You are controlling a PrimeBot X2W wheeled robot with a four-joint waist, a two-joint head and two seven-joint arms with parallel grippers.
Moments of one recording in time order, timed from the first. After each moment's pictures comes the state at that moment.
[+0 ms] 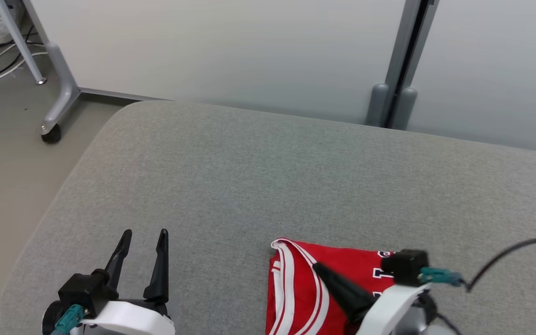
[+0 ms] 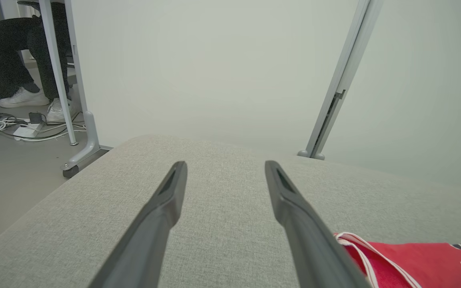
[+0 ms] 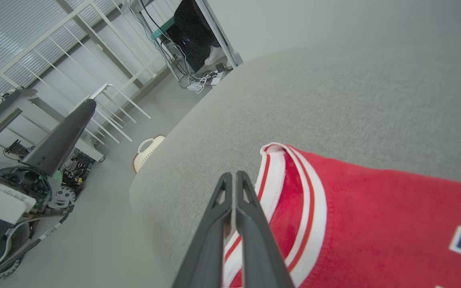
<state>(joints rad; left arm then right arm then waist) -0.03 0.26 -0.35 0.13 -0.53 0.14 -0.25 -0.21 -0.19 0.72 0.23 0.88 0.13 0.04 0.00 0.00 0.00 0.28</state>
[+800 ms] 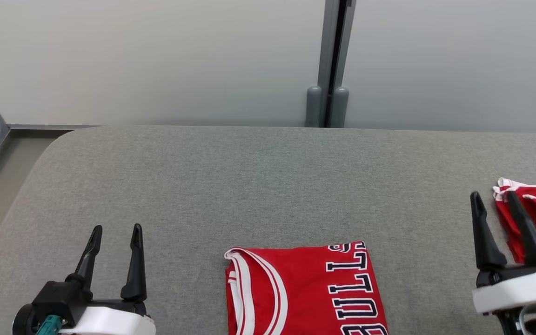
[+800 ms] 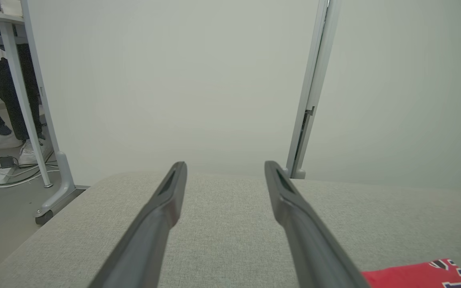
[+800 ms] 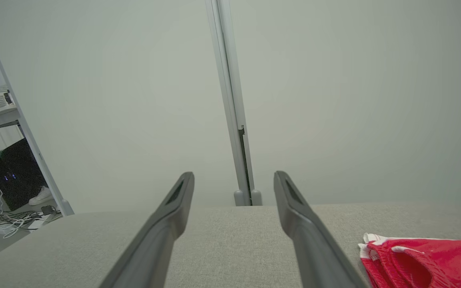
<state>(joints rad) 0.03 0.27 -0.25 0.04 -0.45 0.17 -0.26 -0.08 -0.25 0.10 0.08 0.49 0.13 -0.24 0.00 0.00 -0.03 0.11</state>
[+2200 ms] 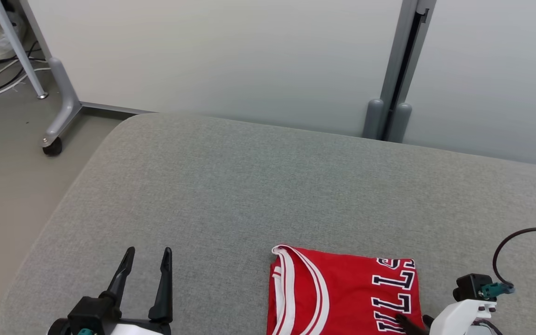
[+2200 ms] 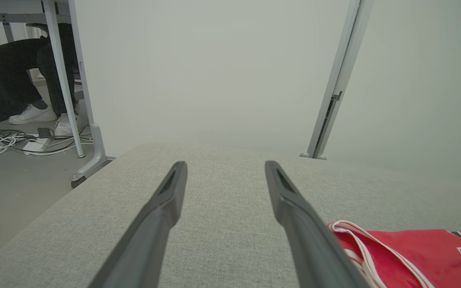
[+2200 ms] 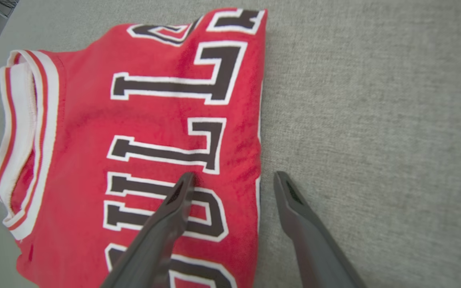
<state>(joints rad) 0.07 0.13 -0.20 0.14 -0.31 0.03 -0.26 -0.09 -0.17 0.25 0.47 0.62 0.13 0.41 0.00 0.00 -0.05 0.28</state>
